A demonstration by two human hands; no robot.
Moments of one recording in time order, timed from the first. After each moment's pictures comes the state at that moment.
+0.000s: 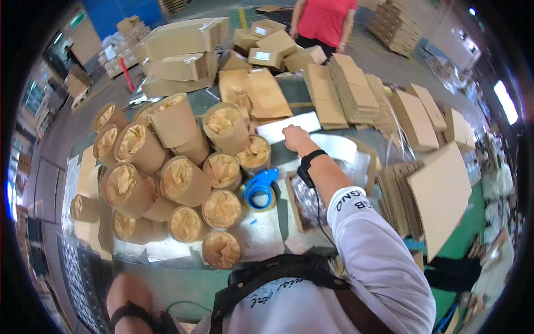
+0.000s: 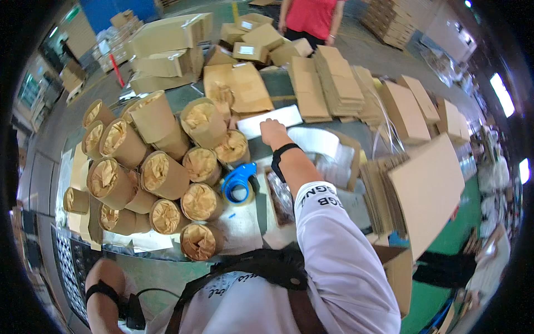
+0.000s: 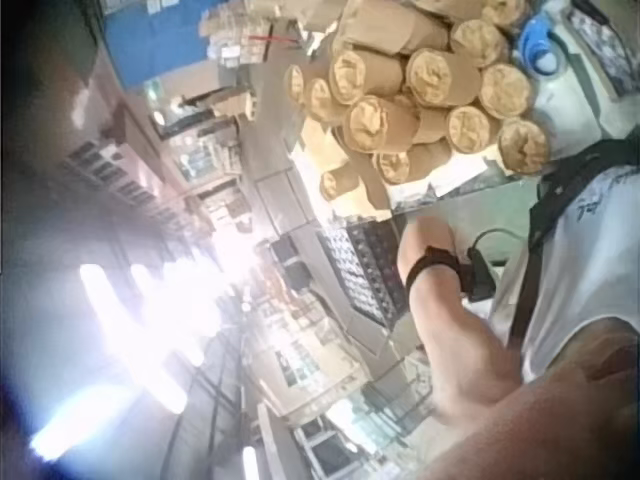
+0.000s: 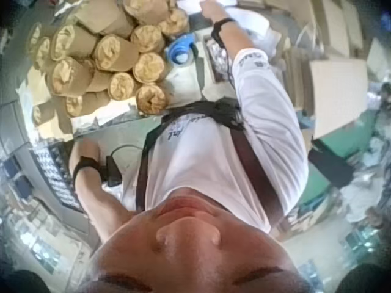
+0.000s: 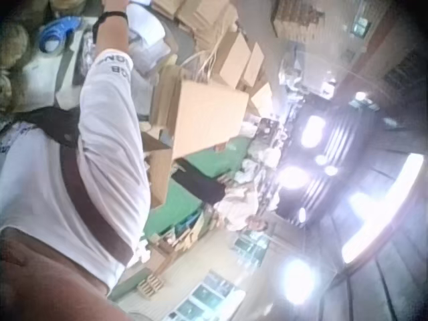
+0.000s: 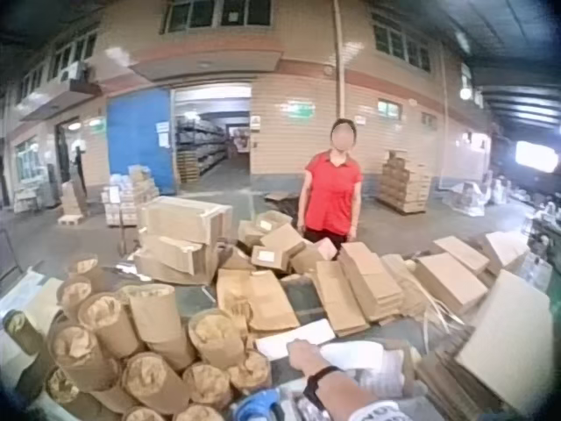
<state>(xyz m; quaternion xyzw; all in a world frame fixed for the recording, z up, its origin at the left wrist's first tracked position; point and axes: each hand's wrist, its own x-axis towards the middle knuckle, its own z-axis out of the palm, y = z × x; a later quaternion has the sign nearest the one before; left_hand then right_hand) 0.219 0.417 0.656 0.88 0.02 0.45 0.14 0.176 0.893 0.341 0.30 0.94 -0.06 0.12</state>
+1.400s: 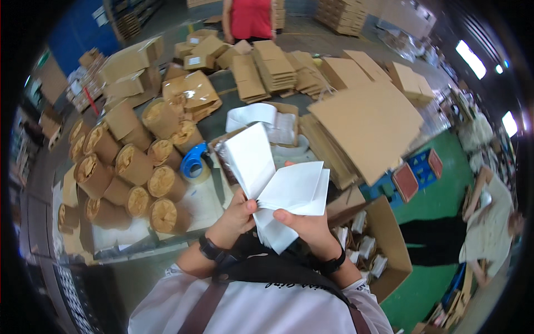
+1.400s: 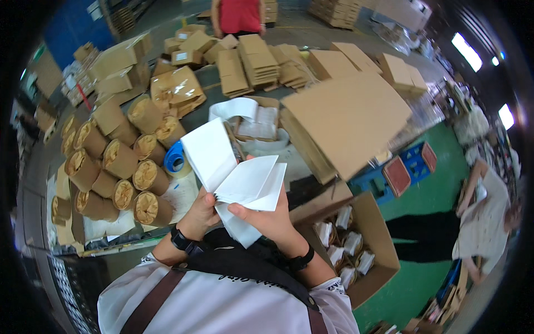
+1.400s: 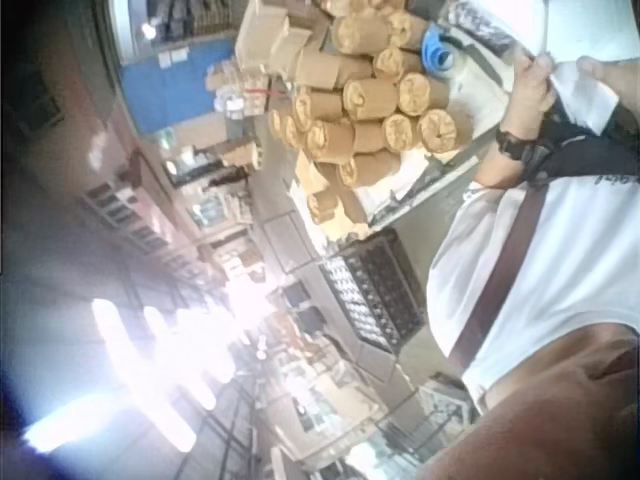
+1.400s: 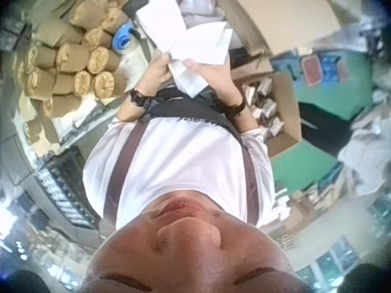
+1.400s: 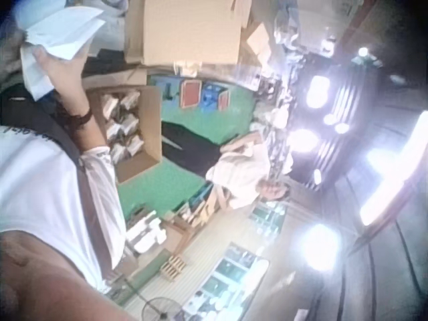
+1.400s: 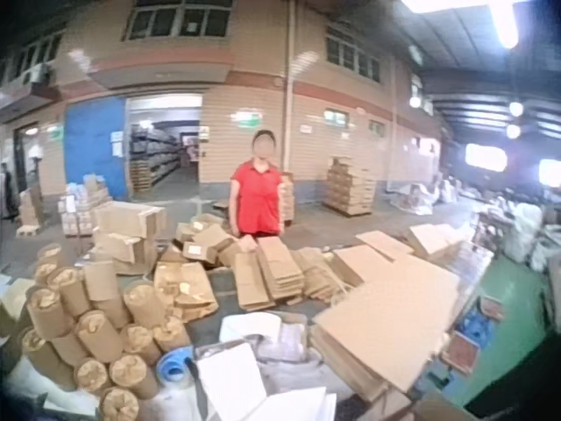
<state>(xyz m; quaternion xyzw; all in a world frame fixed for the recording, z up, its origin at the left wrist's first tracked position) 0.415 0.591 0.437 0.32 0.20 0.65 0.66 0.569 0.640 0.482 0.19 0.55 -0.69 -0.44</state>
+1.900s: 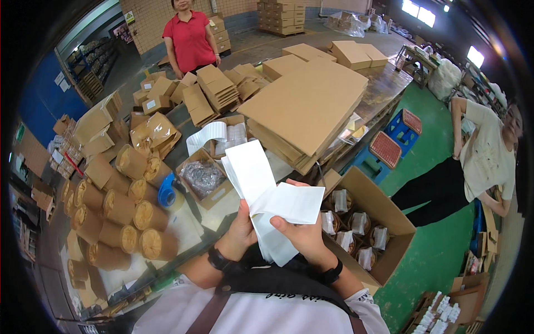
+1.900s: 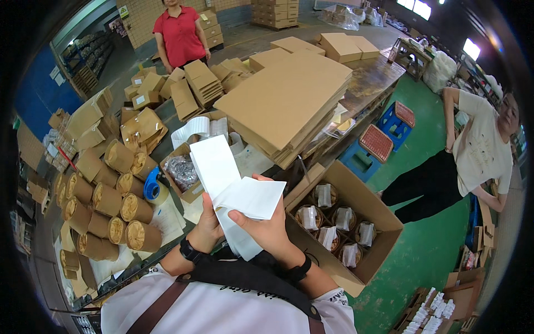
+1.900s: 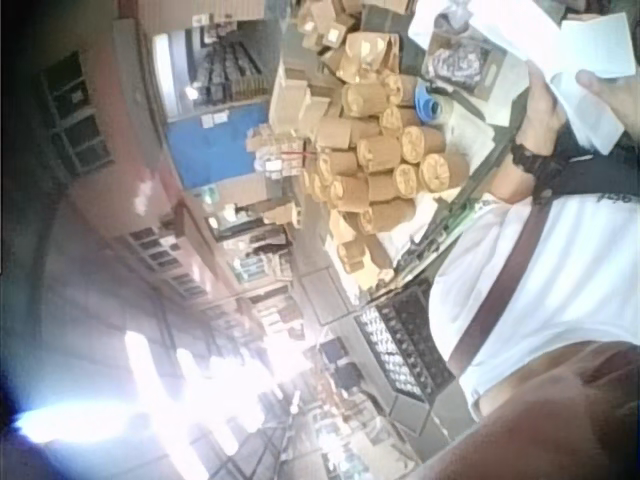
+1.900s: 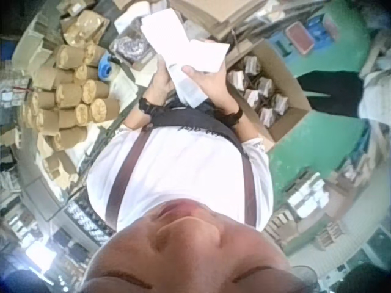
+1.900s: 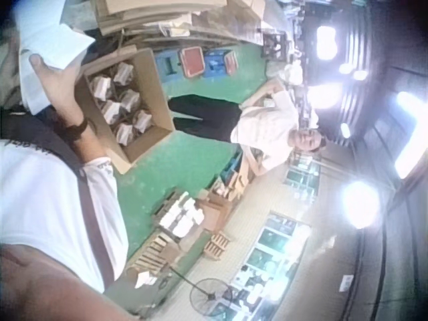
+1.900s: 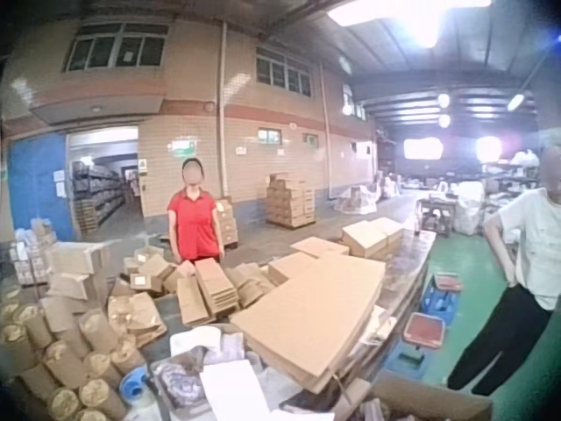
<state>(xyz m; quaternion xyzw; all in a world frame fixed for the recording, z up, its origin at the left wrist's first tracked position) 0.532 0.594 0.419 0.30 0.19 0.56 0.75 0.681 0.596 0.461 0.30 0.54 -0.54 -0.58</state>
